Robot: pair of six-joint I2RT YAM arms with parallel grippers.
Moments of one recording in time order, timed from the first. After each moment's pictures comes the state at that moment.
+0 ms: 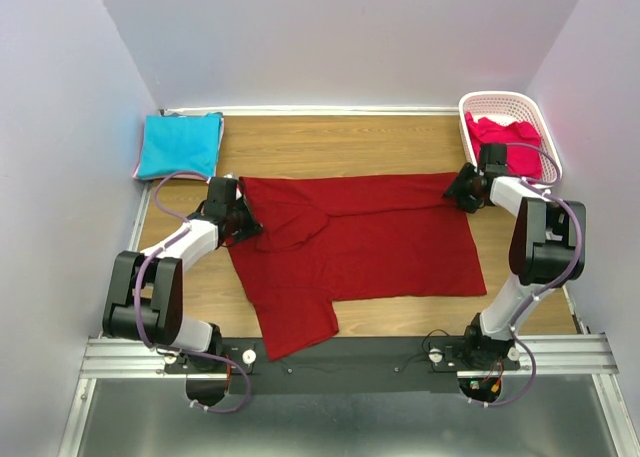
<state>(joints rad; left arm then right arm) -0.16 1.44 0.70 -0.16 0.18 -0.63 -0.11 1.80 1.08 -0.27 -0.08 0.54</state>
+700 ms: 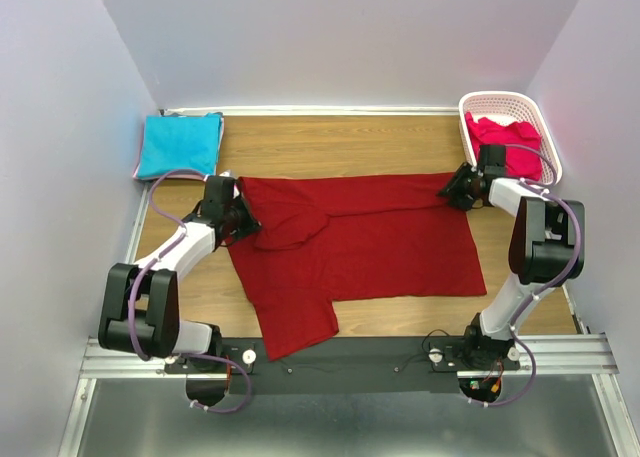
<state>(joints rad) -0.16 1.37 0.71 -0.19 0.17 -0.62 -0.11 1.81 1.07 -0.20 -0.19 0.59</state>
